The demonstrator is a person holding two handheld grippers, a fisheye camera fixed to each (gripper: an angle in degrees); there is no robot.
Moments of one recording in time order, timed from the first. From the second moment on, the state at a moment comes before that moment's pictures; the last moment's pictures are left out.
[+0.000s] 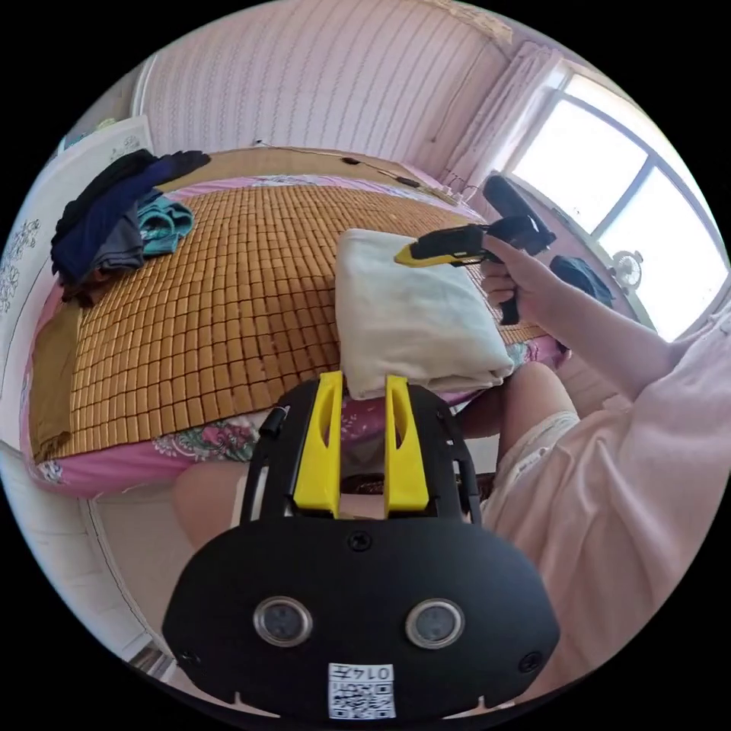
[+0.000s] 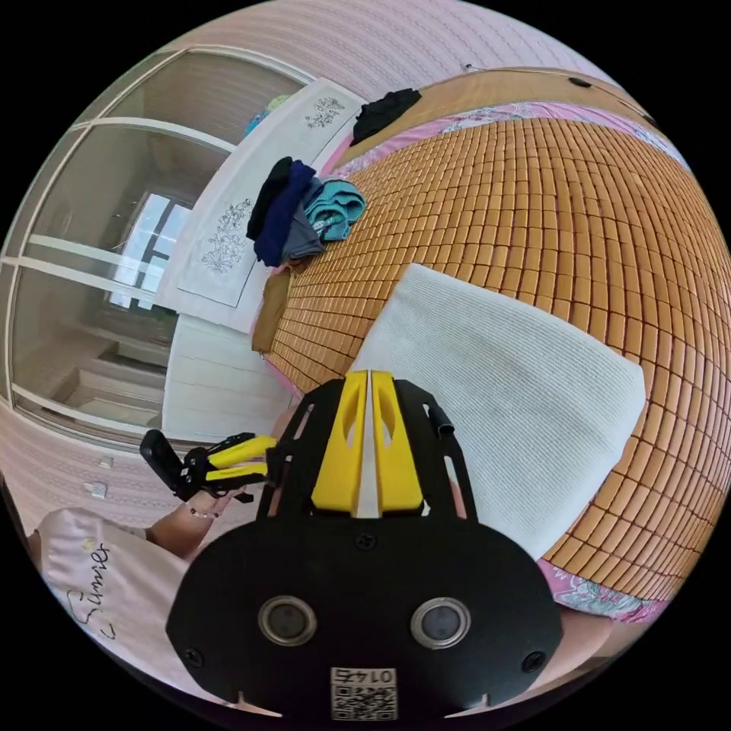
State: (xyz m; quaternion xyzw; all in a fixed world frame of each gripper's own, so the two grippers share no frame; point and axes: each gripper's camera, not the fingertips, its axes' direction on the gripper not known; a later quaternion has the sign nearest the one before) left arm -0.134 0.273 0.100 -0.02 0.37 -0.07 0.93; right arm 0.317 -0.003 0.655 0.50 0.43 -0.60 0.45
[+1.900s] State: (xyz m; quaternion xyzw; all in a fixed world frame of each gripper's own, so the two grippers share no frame) left arm 0.000 0.146 0.420 -0.14 0.56 -0.04 0.82; right arm 0.524 0.000 0.675 0.56 0.22 -0.59 0.54
